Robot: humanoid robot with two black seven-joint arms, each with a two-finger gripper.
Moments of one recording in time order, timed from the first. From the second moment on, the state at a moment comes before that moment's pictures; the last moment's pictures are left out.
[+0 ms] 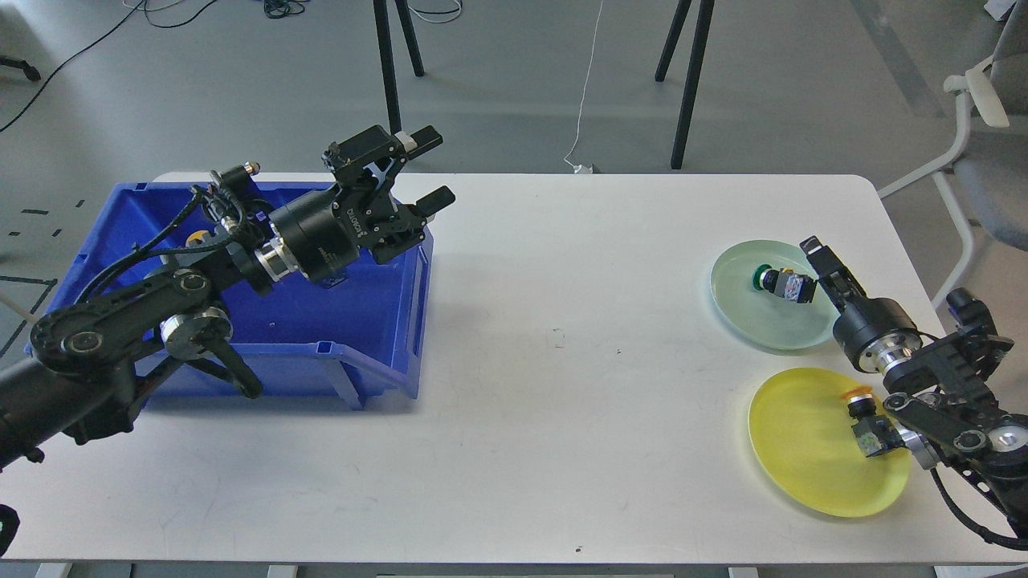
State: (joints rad) left arm -0.77 0.49 -0.47 -1.08 0.54 -0.49 -0.49; right arm 0.58 -0.50 0.31 0.74 -0.75 -0.34 0.49
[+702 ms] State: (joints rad) left arm -0.76 0.57 -0.57 -1.08 0.38 -0.49 -0.49; right arm 0.64 -0.53 0.80 1.30 -0.43 0.01 0.49
